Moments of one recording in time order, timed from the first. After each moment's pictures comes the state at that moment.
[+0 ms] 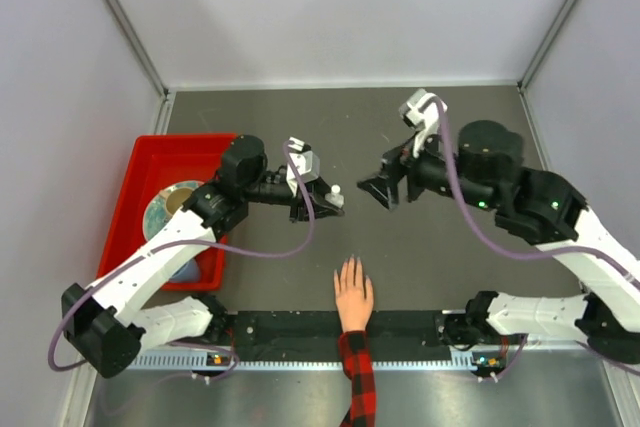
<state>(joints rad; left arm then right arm) -0.63 1.08 0.97 -0.14 0.90 0.18 1.02 1.10 1.55 -0.75 0.18 0.21</state>
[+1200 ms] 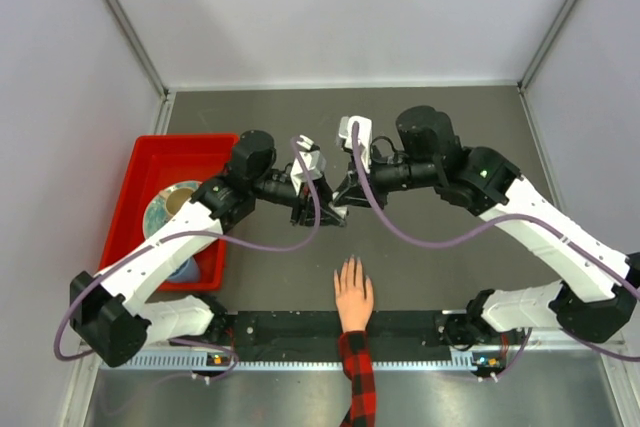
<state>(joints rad) -0.63 1.18 1.03 -0.18 1.17 0.14 0.89 1.26 1.53 -0.76 -0.53 -0.19</state>
